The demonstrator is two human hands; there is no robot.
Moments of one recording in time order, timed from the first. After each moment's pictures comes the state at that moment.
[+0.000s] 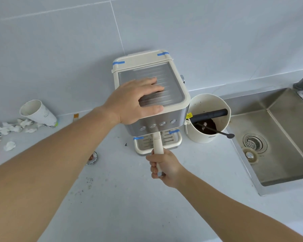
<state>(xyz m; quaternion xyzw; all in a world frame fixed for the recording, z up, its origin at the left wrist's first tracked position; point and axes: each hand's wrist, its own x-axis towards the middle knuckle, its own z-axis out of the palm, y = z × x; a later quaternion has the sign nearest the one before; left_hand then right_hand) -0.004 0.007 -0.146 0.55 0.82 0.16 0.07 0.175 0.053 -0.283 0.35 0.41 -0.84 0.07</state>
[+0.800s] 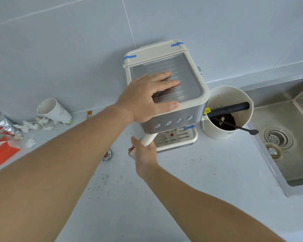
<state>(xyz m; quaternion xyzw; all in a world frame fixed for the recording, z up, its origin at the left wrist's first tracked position) -0.001 0.006 -0.141 0.54 0.82 0.16 0.09 0.079 -0.033 -0.292 0.42 0.29 -0.85 -0.10</state>
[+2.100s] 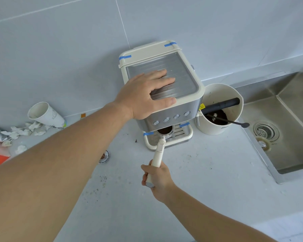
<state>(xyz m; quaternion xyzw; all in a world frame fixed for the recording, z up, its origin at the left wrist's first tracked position) -0.005 0.005 -0.146 0.56 0.81 0.16 0.07 0.159 -0.036 -0.318 0.43 0.30 -0.86 -0.01</state>
